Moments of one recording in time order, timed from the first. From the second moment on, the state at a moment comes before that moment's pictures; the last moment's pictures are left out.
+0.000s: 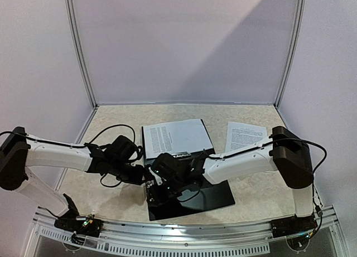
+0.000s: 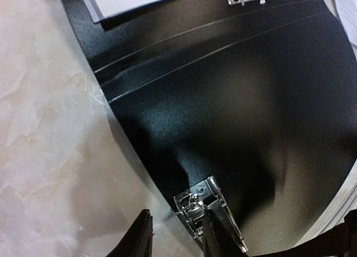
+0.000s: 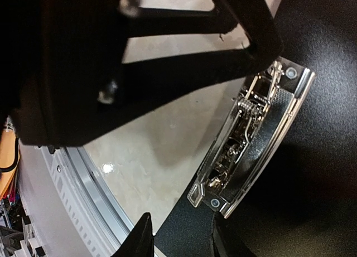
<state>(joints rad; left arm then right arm) -0.80 1.42 0.64 -0.26 0.06 -0.60 1.27 2.11 1.43 -0.20 -0.22 0.74</state>
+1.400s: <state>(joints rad) -0.78 1.54 0.62 -0.11 0.10 -0.60 1.25 2.17 1.49 -0.28 -0.22 0.84</state>
